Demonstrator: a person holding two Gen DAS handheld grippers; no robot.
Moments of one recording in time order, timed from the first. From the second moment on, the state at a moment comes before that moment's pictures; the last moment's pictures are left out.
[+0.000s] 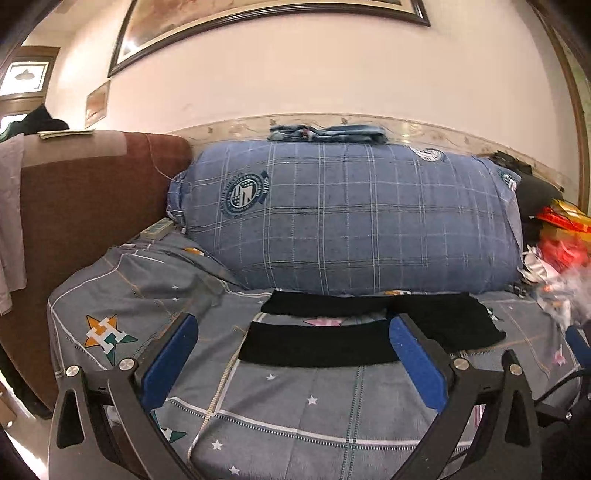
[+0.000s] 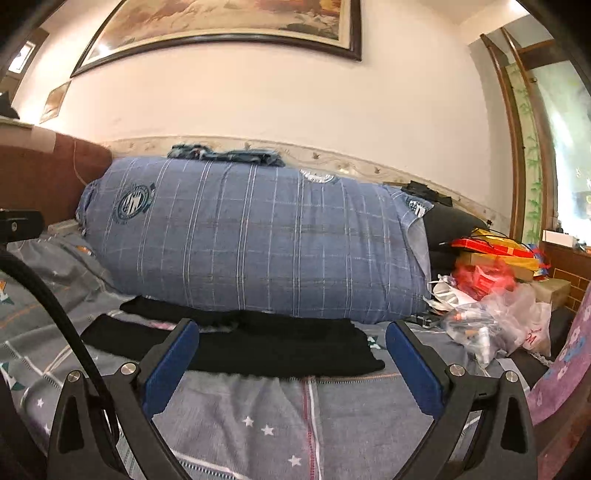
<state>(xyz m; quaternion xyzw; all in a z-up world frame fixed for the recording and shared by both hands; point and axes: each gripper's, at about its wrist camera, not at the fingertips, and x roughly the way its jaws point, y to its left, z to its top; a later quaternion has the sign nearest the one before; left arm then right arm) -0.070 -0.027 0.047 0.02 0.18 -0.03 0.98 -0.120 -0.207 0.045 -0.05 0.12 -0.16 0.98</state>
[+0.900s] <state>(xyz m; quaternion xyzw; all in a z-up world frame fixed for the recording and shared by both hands) -0.048 -0.006 0.018 -0.03 0.23 -0.04 0.97 -0.110 -0.203 0.017 -0.04 0.18 -0.14 0.97</state>
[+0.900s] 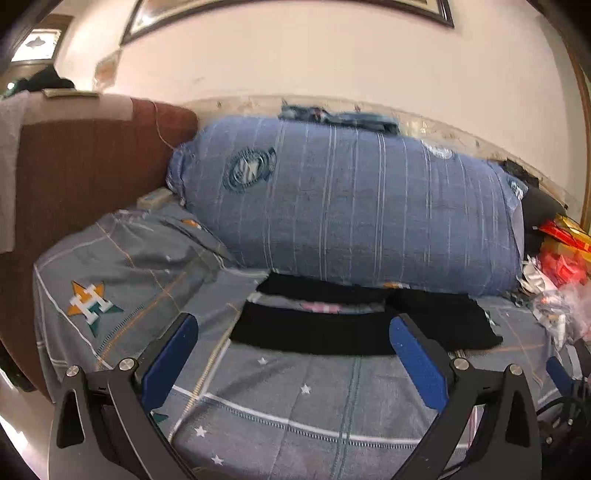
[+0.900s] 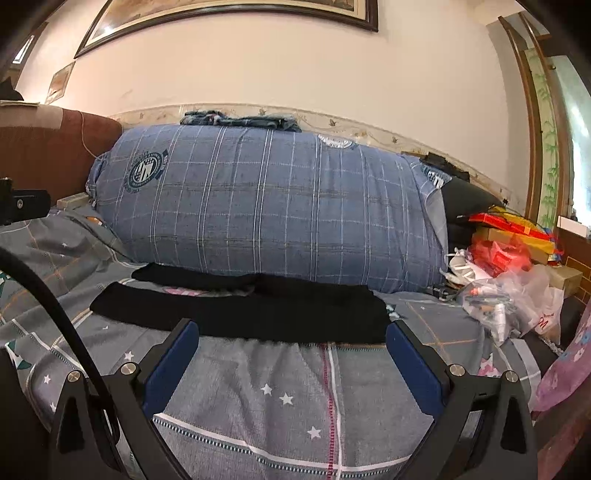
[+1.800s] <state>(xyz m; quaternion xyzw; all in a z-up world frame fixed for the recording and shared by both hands) 0.093 0.002 -0.043 -0.04 0.38 -0.07 0.92 -0.012 -0.274 -0.054 0.04 0.32 -0.13 0.94</state>
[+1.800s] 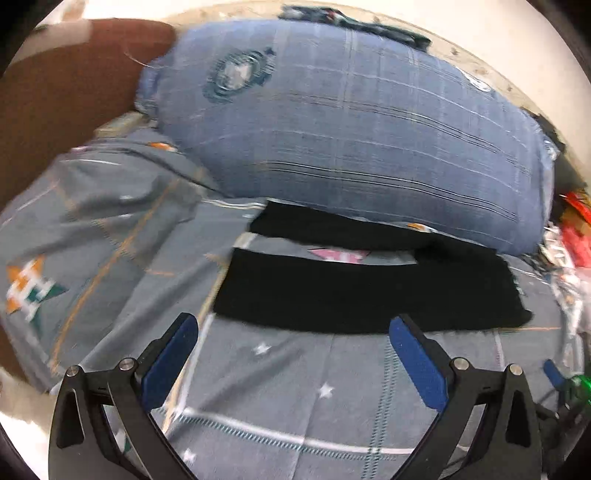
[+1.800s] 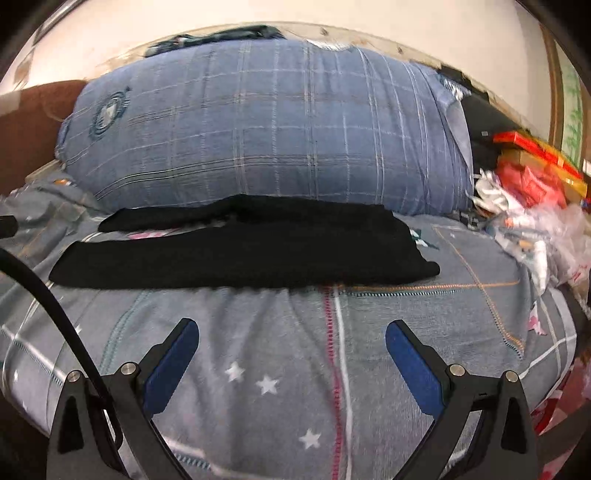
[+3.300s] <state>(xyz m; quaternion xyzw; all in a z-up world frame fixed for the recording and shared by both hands) 0.461 0.019 -0.086 -0.04 0.51 -0.15 0.84 0.319 -0.499 -0.066 0.13 0.55 -0.09 0.82</state>
